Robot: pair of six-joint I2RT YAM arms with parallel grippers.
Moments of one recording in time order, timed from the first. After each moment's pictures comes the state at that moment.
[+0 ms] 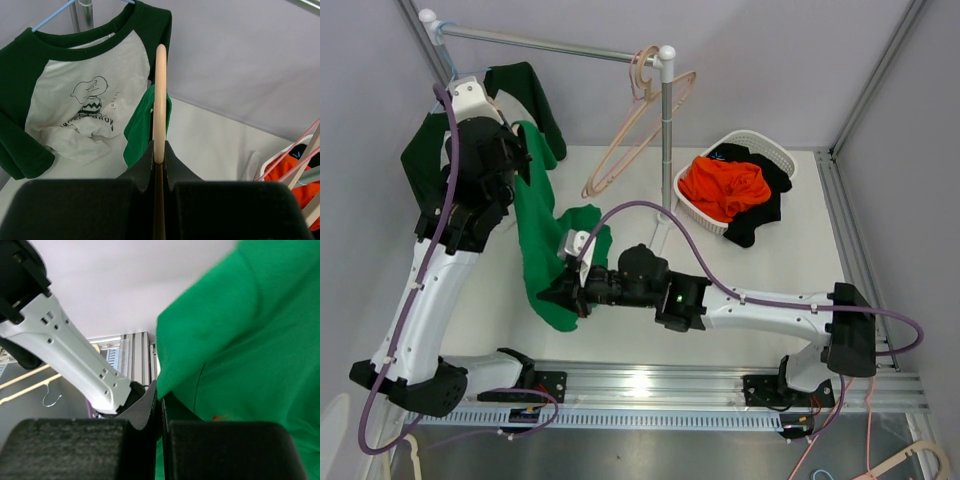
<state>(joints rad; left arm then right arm) -0.39 1.22 1.71 -0.66 -0.62 -0.30 1.30 1.56 1.29 0.29 -0.20 0.10</state>
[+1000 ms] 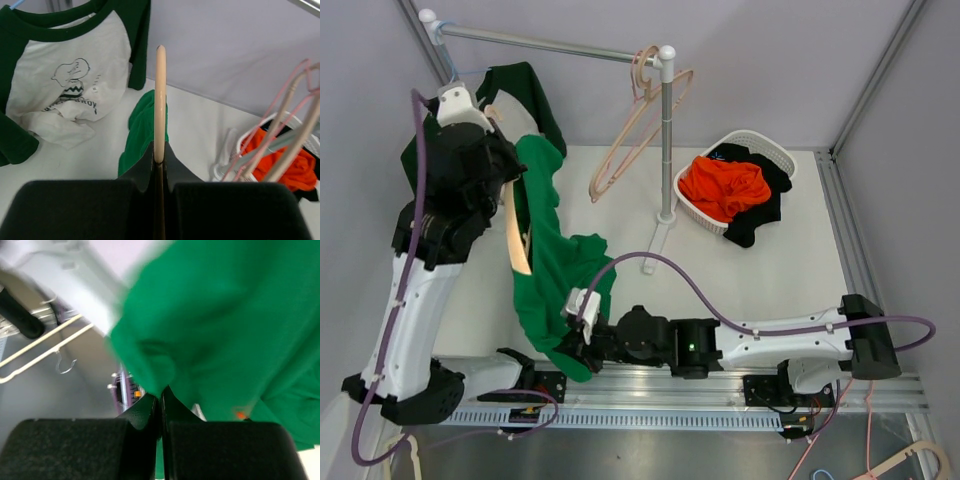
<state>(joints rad) -0.40 1.20 1.80 -0.83 -0.54 -0.38 1.57 1.45 1.13 0.17 0.16 0.16</state>
